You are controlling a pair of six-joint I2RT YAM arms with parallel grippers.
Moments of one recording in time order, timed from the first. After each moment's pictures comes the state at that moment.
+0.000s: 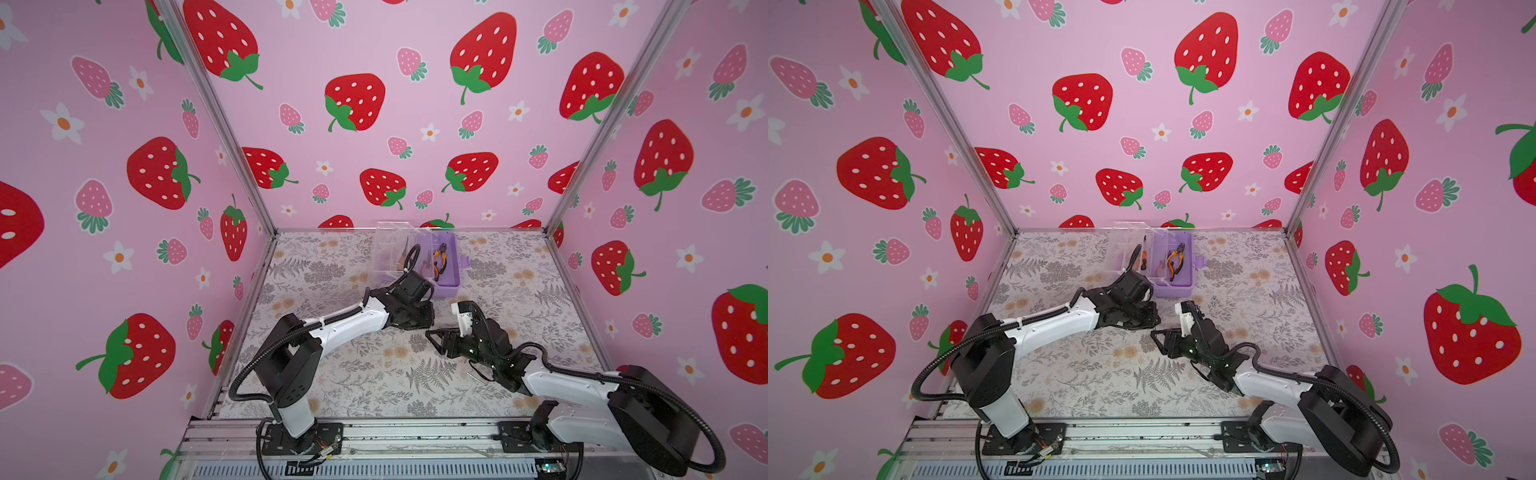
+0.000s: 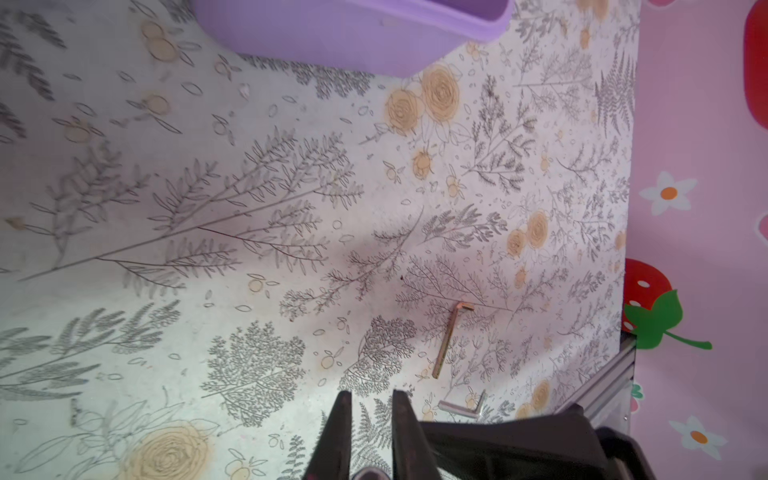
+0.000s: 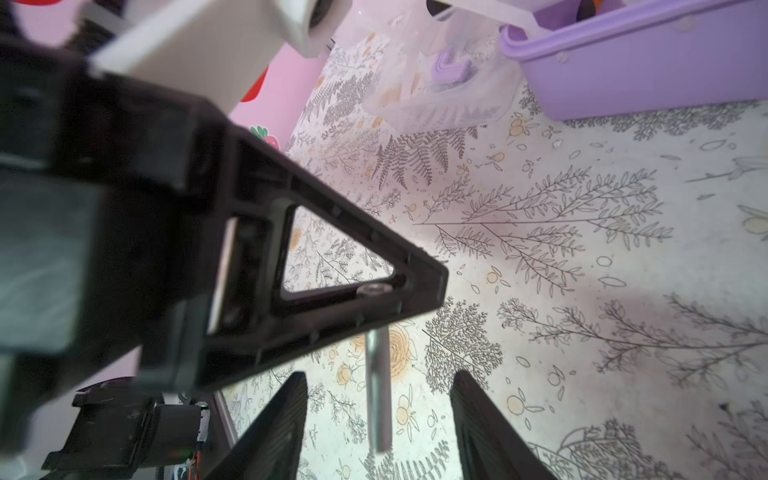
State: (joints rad) left arm -0.78 1.72 1.24 -0.49 0.17 -0.77; right arm 0.86 1.20 0.33 0.50 -0.18 0.71
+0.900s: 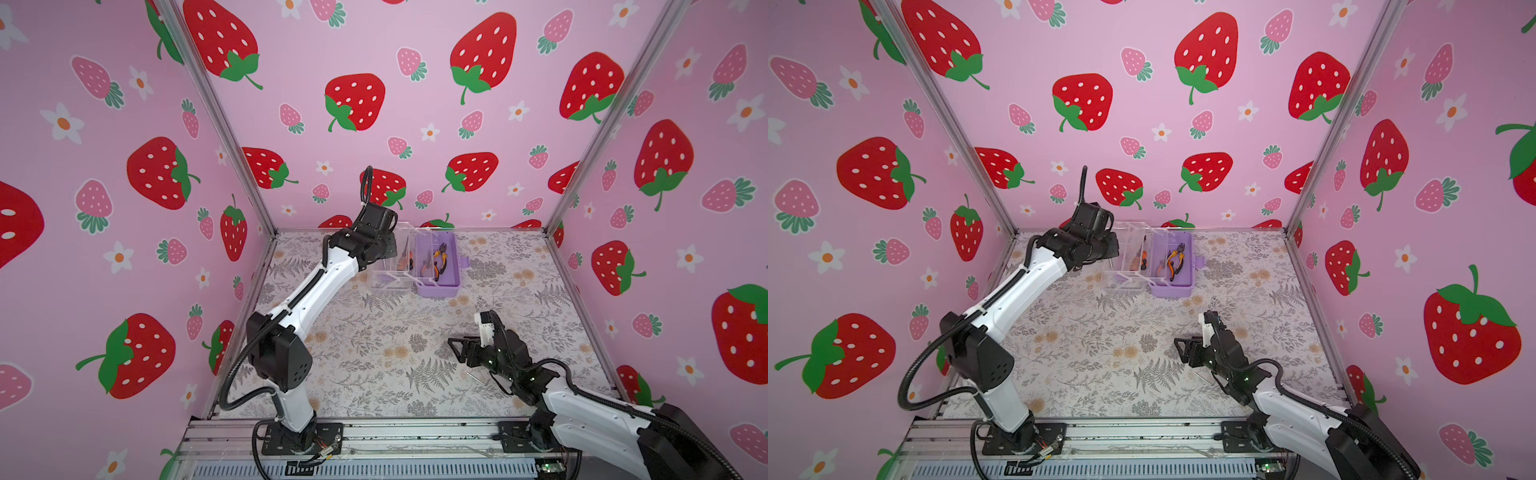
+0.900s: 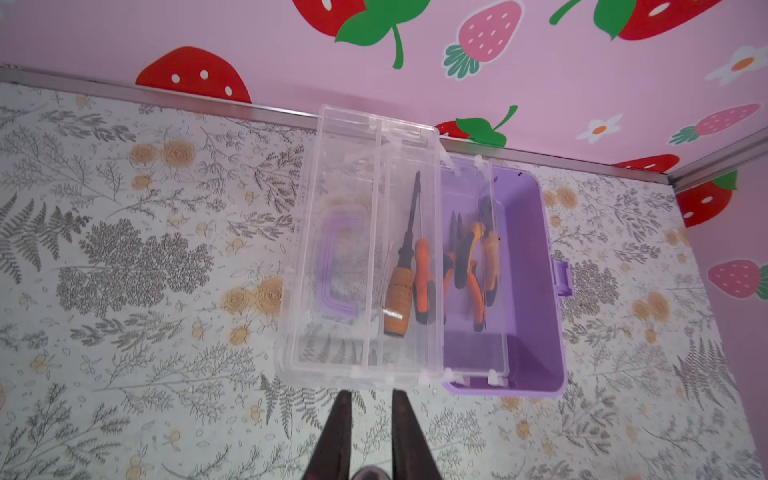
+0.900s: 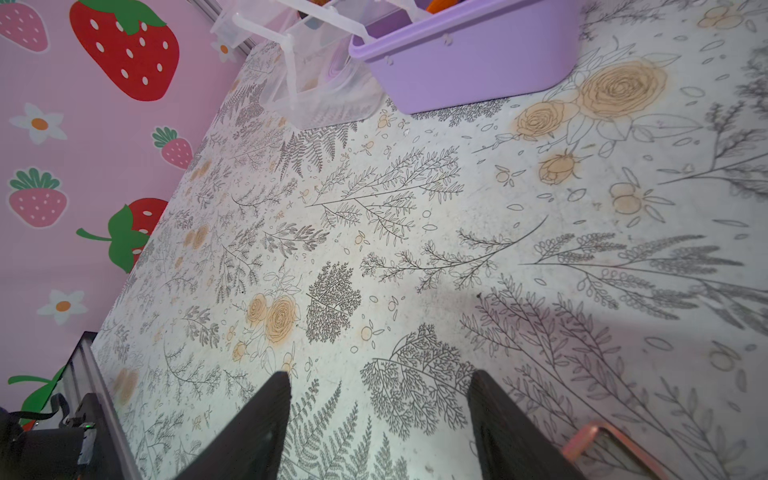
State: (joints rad) left arm -0.50 1.85 1.89 -0.85 -0.22 -0.48; right arm 0.74 0.95 0.17 0.30 -0.09 0.59
